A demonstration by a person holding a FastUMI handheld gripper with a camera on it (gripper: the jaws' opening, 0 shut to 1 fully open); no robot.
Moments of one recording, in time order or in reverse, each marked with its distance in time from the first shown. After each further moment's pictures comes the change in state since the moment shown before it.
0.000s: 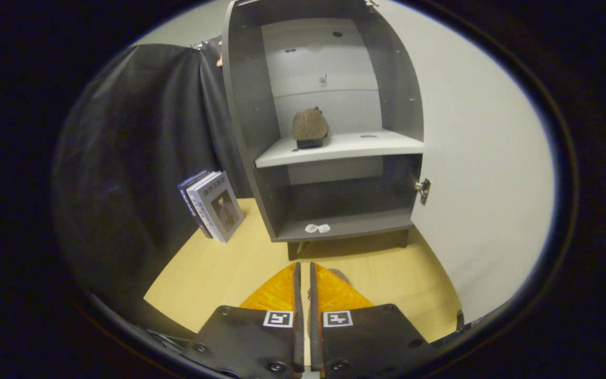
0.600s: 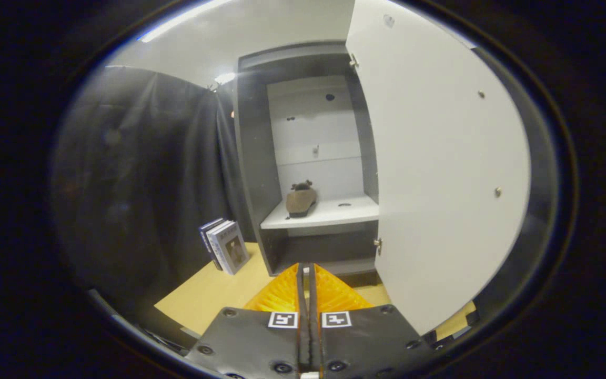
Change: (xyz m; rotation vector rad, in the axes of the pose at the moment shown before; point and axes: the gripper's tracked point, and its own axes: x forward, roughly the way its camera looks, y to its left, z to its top) arm -0.044 -0.015 0.066 -0.022 -0.291 0.079
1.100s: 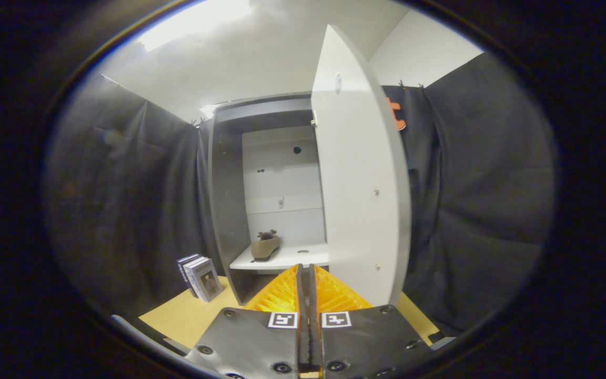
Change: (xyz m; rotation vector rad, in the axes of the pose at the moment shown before) arm -0.026 -0.045 0.066 -0.020 -0.247 -0.098
